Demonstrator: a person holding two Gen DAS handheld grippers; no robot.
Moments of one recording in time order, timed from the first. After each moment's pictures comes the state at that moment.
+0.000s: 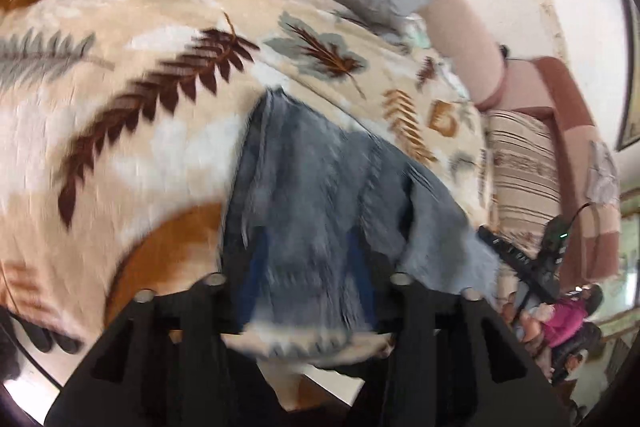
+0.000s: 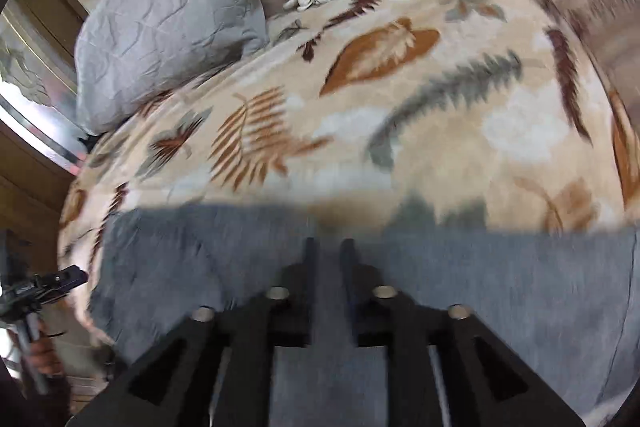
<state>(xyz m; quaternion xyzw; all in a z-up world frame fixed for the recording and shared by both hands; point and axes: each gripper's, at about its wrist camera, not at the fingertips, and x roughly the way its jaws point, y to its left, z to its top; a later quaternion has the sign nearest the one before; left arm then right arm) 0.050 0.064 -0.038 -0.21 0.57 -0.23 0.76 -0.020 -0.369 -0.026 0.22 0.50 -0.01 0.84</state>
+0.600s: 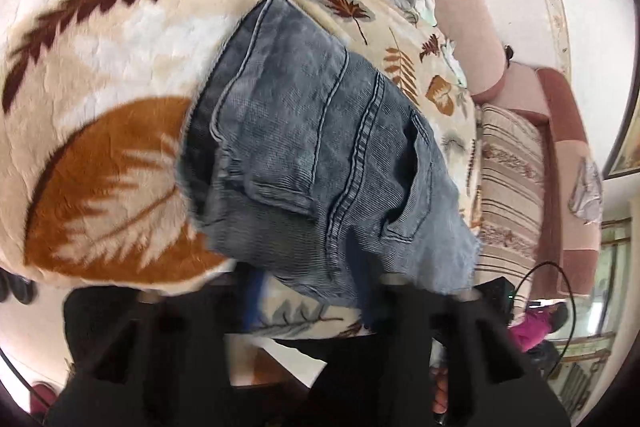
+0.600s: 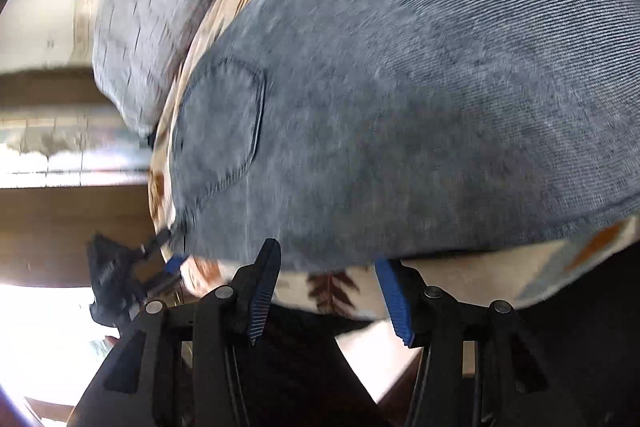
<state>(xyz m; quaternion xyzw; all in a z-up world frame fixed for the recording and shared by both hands) 0.034 0.036 -0.074 -0.25 0.62 -0.22 0.71 -0.113 -0.321 -0.106 0.47 0.54 0.06 0.69</state>
